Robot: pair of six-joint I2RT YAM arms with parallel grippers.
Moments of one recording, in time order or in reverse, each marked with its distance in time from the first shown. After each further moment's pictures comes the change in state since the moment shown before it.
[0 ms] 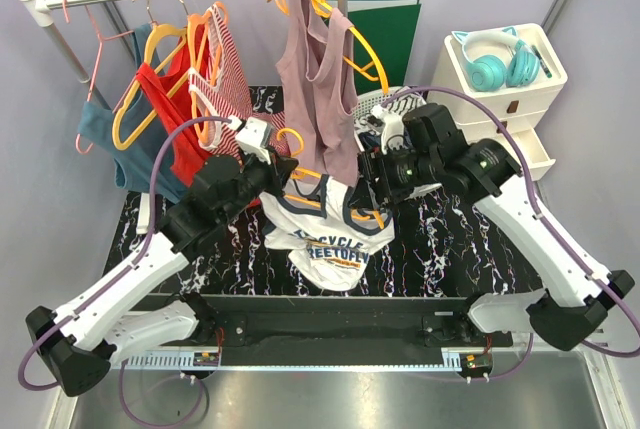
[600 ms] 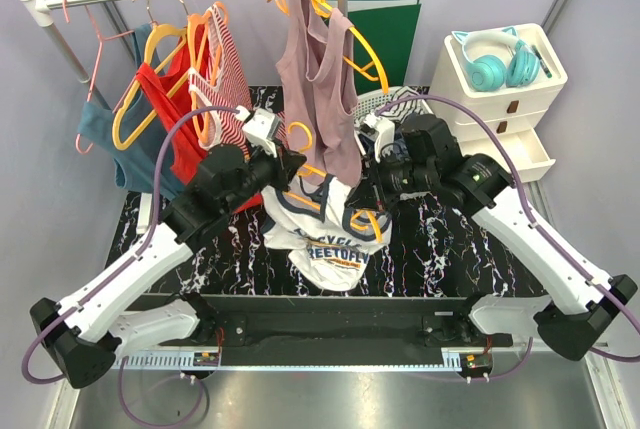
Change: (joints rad) left arm 0.004 0.052 0.082 -0.029 0.092 0.007; right arm 0.010 -0.080 -0.195 0.242 -0.058 -0.057
